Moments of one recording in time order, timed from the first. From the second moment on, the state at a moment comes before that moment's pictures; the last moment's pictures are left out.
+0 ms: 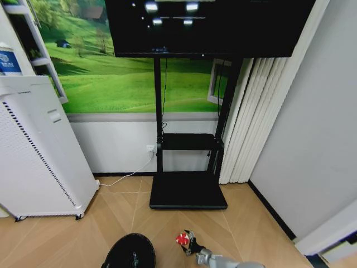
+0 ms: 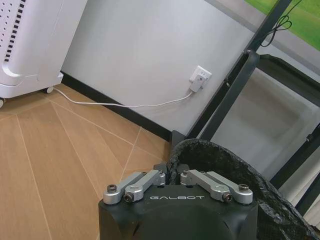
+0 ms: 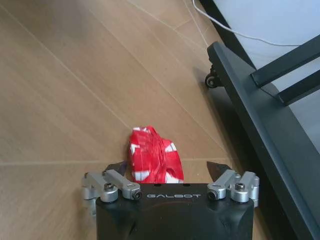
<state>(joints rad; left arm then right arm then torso) 1.94 -1.14 -0.49 -1.68 -0.98 -0.50 0.28 -0.64 1.45 -1.26 0.12 0.24 0.62 0.38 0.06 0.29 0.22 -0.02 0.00</state>
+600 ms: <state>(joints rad) 1.93 -1.13 -0.48 -1.68 -0.98 -0.50 0.28 -0.65 1.45 -1.25 0.10 0.20 0.61 0.37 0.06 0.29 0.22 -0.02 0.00</state>
